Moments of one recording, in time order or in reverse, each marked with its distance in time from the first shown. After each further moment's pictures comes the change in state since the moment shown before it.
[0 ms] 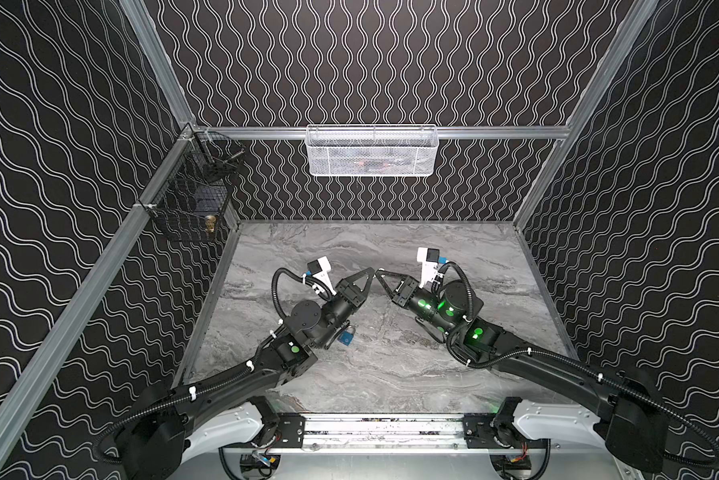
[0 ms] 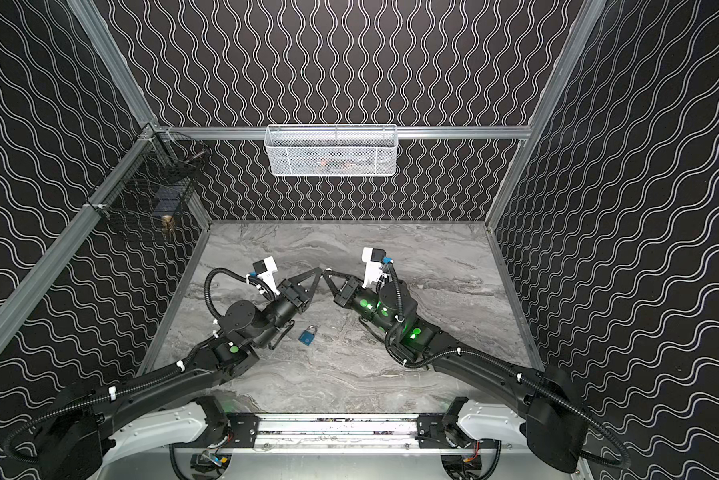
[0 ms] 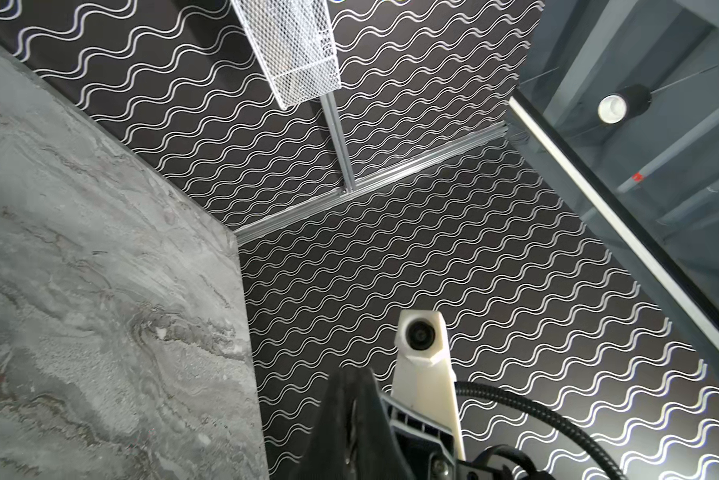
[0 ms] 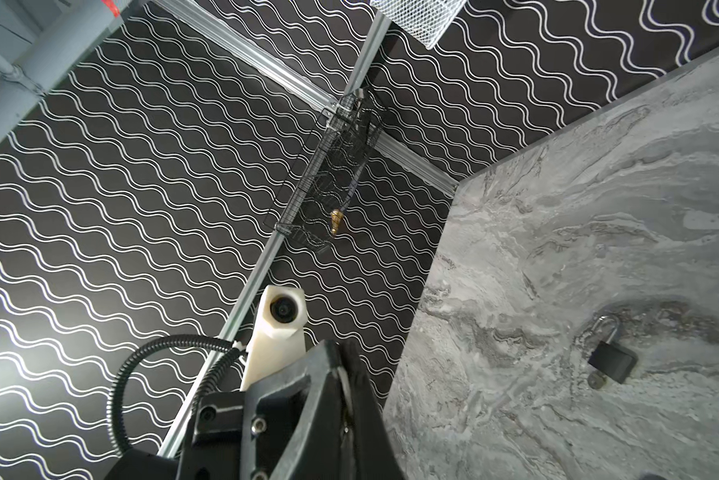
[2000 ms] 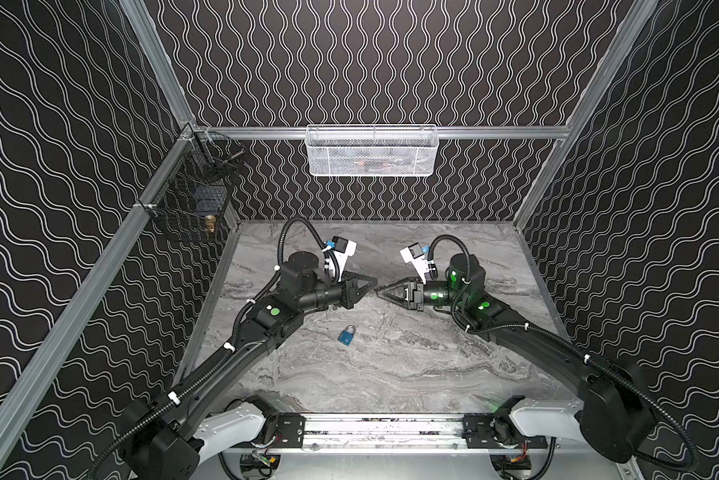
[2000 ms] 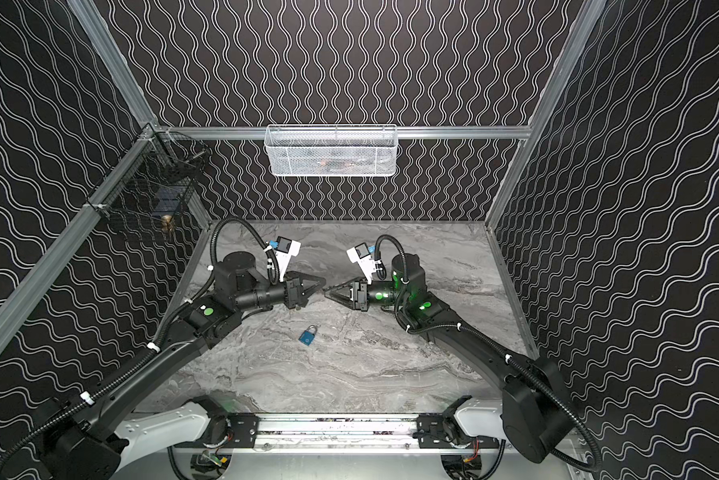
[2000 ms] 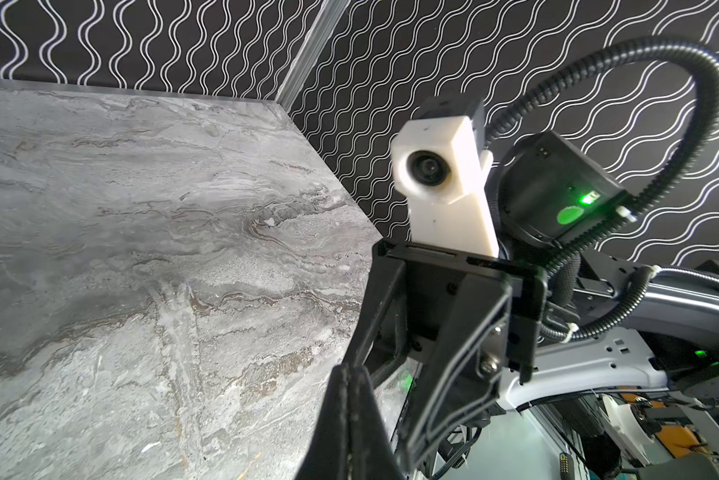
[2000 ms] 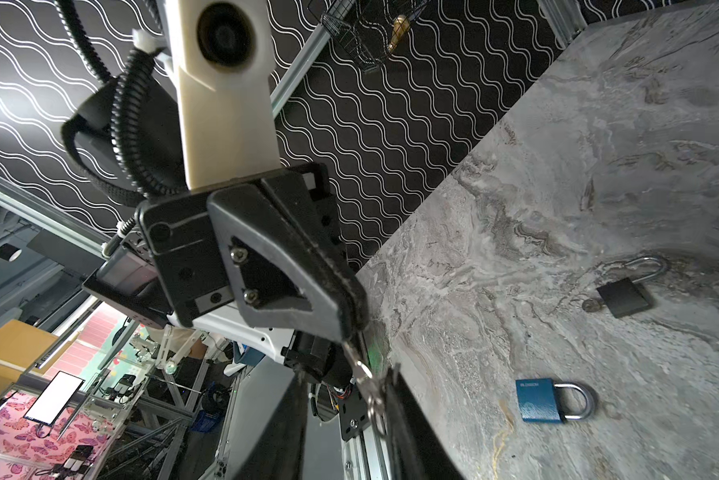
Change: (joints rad) left arm 0.274 0.045 0.382 -0.828 0.695 0.702; right arm -0.295 0.108 0.090 -0.201 -0.885 -0.351
